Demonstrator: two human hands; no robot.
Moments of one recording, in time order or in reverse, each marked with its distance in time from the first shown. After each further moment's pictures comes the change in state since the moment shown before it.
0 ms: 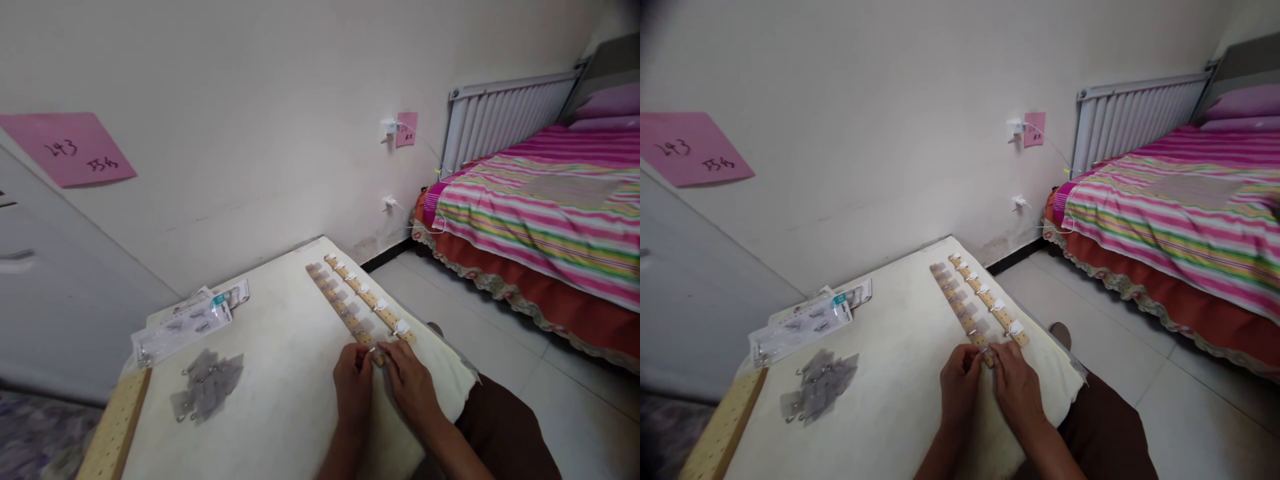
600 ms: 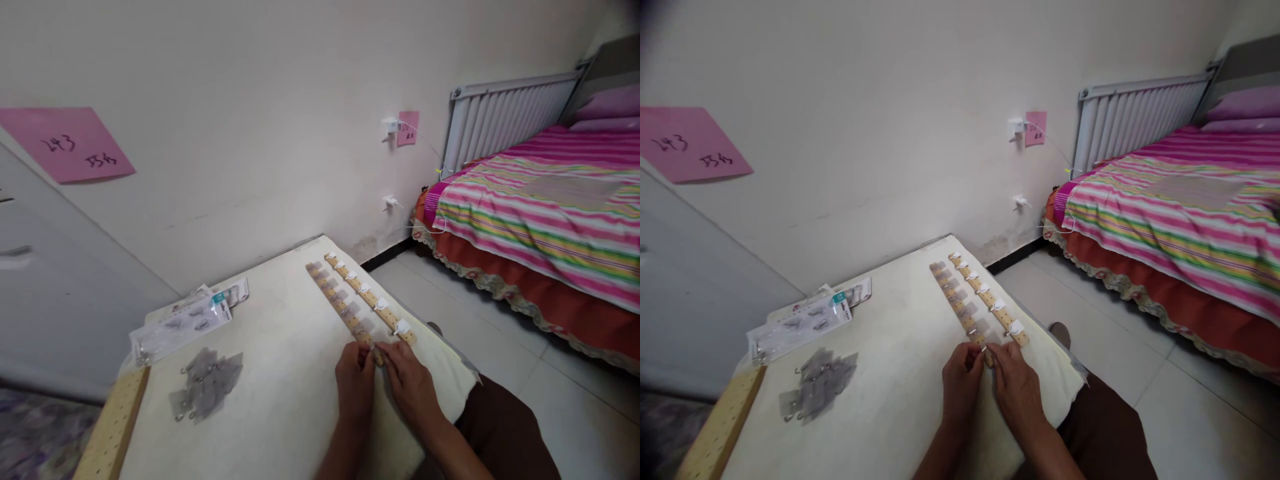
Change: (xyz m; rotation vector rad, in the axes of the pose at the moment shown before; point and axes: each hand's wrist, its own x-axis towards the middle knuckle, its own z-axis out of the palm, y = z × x) left_hand 0.002 -0.001 0.004 0.043 -0.008 0.002; right_hand -0.002 0.000 0.002 -0.019 -0.093 0.069
